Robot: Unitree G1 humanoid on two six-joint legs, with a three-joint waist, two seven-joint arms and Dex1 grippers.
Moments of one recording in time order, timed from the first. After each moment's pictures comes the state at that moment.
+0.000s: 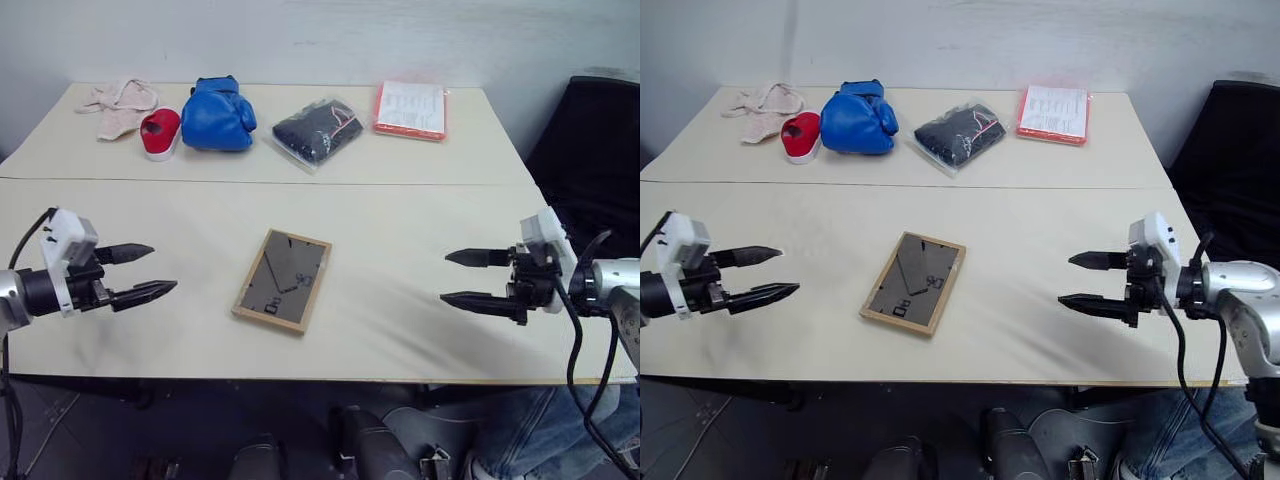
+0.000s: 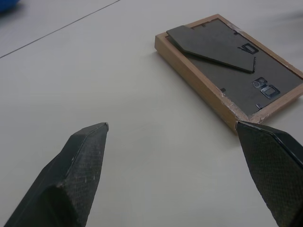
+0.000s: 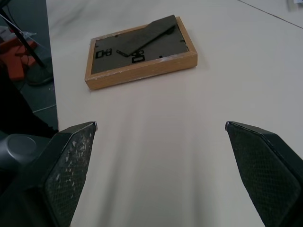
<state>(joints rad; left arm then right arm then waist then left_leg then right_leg) -0.16 1.01 0.41 0.05 -0.52 0.48 -1.11 -0.31 -0.94 -0.17 -0.09 0.66 0.59 1.28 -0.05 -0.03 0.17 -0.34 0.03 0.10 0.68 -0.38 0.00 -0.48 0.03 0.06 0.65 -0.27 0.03</state>
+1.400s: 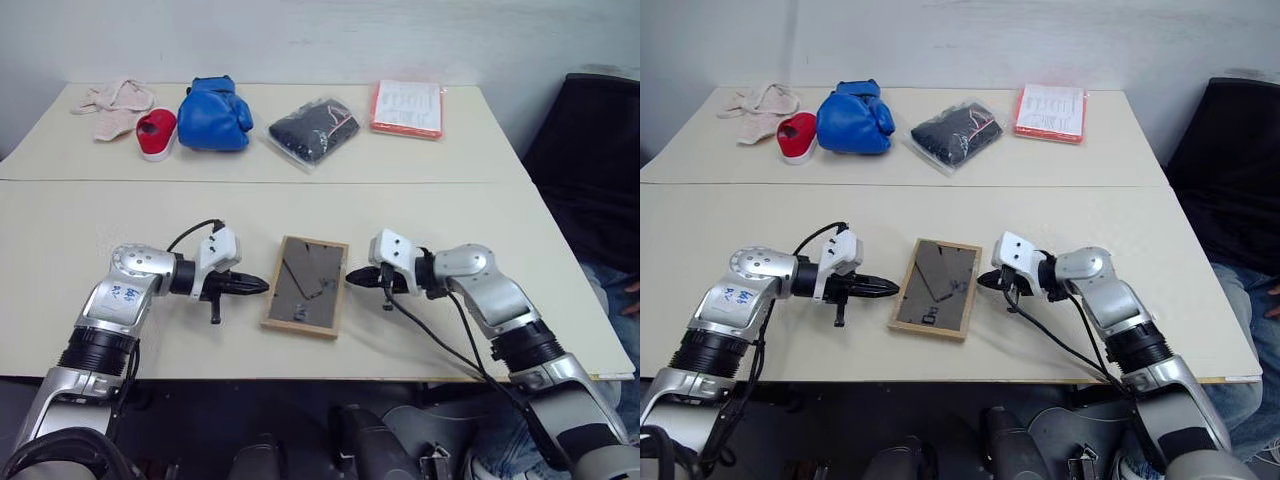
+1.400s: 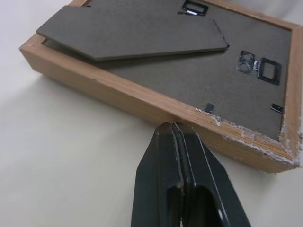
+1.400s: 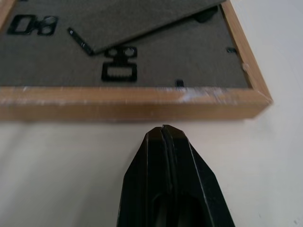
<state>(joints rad) -0.54 0.72 -0.13 0.21 -0.21 0.36 -1.21 -0.65 -0.53 0.32 0.21 0.10 0.25 1.07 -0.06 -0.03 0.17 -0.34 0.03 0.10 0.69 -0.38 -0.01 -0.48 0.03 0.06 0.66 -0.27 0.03</state>
